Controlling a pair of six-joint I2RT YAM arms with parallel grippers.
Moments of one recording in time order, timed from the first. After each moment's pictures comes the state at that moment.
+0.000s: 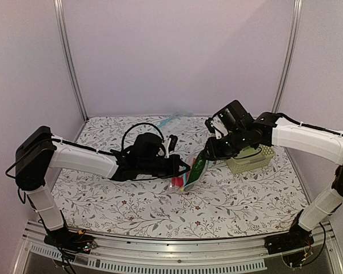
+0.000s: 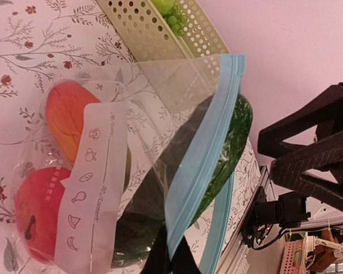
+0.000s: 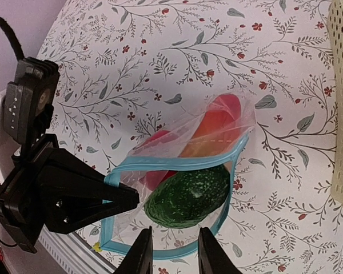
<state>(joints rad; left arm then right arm) -0.95 1.77 0.99 0.30 0.20 -0.84 0.80 1.55 1.29 -0.64 -0.11 0.51</state>
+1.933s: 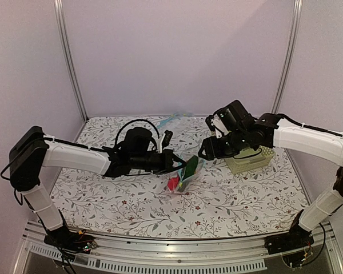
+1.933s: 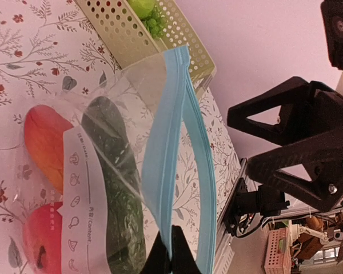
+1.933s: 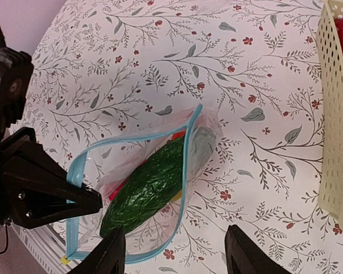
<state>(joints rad) -0.88 1.72 0.95 0.34 0.35 -0.84 0.82 1.52 1.28 -0.61 -0.02 0.49</state>
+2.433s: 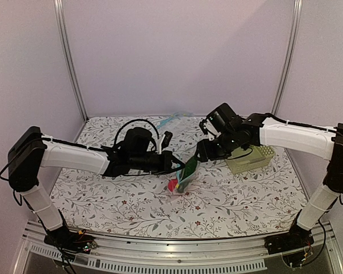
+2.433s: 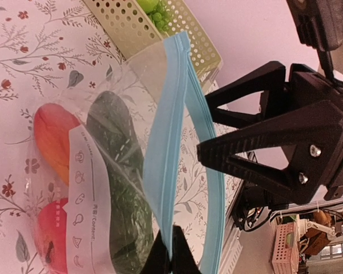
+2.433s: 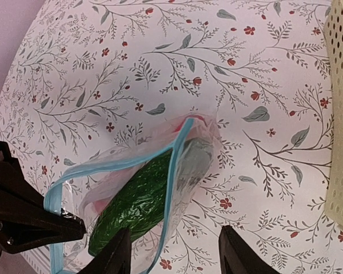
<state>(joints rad) -0.88 1.70 0.95 0.28 0.35 -0.80 0.82 1.66 1.34 -0.62 -0.01 0.49</state>
